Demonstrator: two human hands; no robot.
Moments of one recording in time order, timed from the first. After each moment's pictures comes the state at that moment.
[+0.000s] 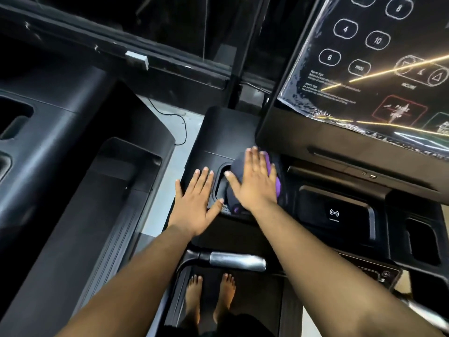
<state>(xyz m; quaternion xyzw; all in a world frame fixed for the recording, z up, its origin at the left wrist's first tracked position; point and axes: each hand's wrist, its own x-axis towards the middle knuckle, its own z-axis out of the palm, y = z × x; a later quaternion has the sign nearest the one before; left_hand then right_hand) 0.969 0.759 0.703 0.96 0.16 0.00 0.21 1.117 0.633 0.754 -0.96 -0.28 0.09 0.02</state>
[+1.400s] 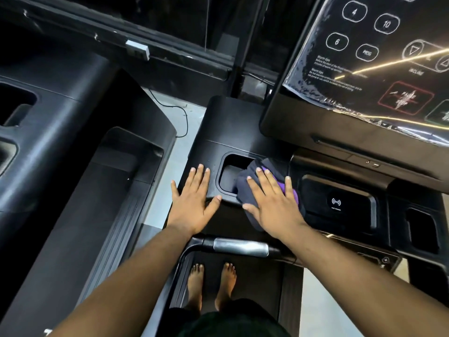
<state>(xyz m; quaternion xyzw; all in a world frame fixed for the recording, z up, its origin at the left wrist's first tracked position) 0.940 0.750 0.703 0.95 0.21 -0.02 0.25 1.078 0.543 0.767 -0.89 -0.43 0.06 -0.12</state>
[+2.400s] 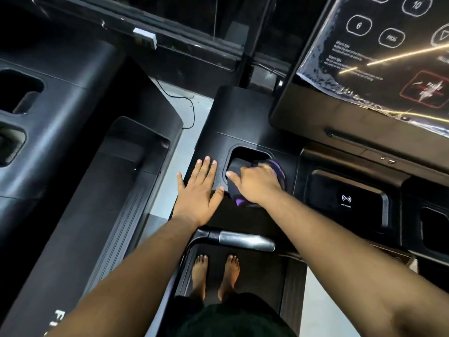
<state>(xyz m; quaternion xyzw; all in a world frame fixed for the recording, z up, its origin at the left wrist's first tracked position) 0.939 0.752 0.707 0.94 0.21 -0.02 0.27 1.094 0.635 0.761 -0.88 -0.43 0.18 -0.11</state>
